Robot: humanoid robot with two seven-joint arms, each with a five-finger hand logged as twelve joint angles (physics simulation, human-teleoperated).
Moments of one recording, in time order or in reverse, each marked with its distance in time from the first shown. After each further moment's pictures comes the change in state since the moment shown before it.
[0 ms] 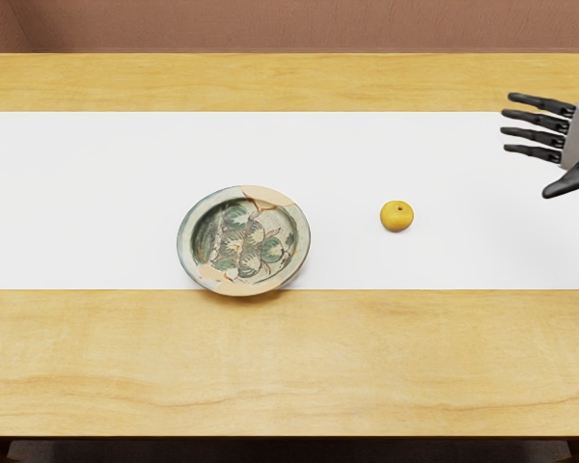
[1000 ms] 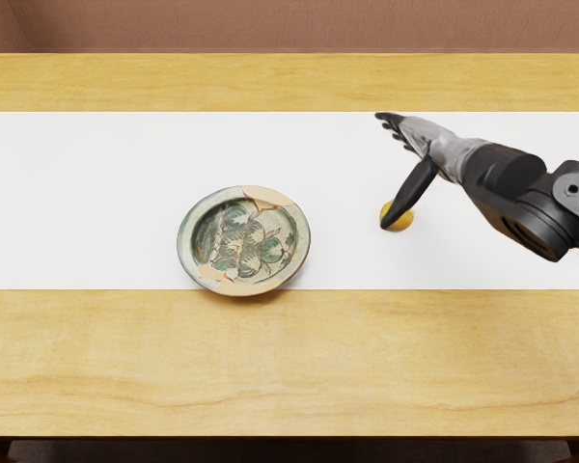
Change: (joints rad) left arm 0.000 0.000 0.000 0.000 0.000 0.000 0.001; right arm 0.184 0.451 -0.089 0.389 -0.896 -0.805 -0.436
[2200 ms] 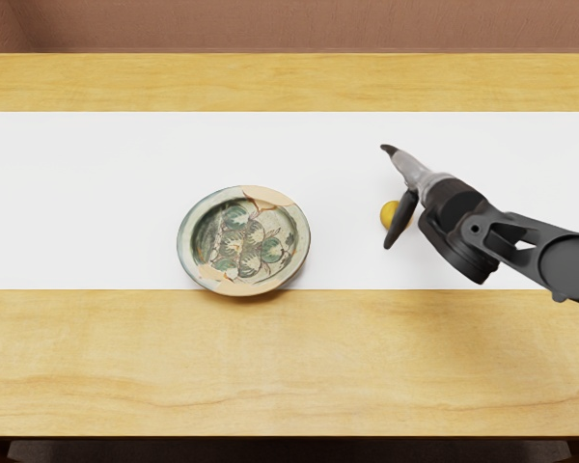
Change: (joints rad) left arm 0.000 0.000 0.000 0.000 0.000 0.000 0.000; right arm 0.031 0.211 -0.238 -0.311 -0.199 -0.123 -0.008
